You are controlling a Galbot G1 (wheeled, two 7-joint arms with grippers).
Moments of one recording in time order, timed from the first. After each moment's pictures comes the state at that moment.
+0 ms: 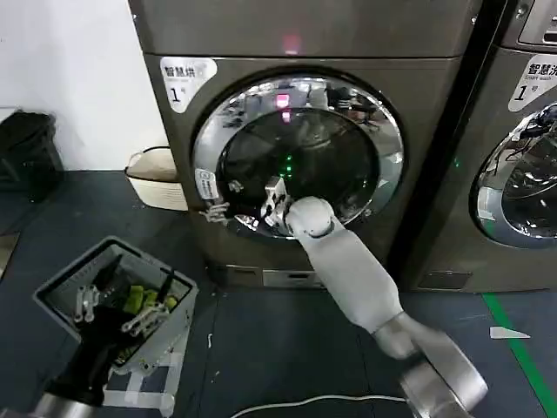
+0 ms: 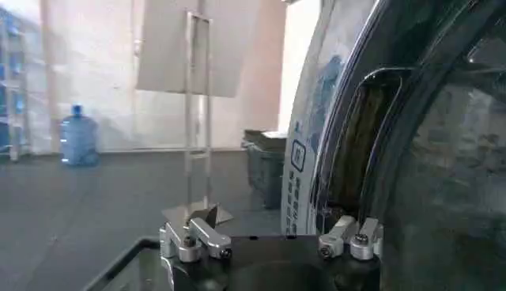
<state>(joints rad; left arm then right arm) 1.70 -1.40 -0.81 -2.57 -0.16 0.21 0.25 -0.28 1.42 -0.06 1.19 0.42 -0.26 -0.75</state>
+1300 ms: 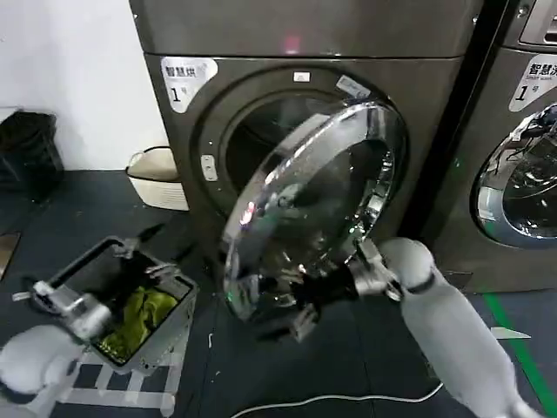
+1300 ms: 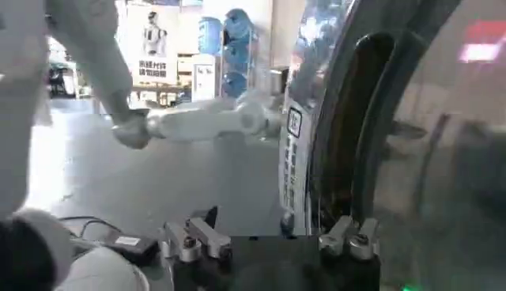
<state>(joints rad) 1.20 -0.86 -0.56 -1.99 -0.51 0.12 0.36 -0.76 1.01 0.27 1.77 0.47 -0.22 -1.46</state>
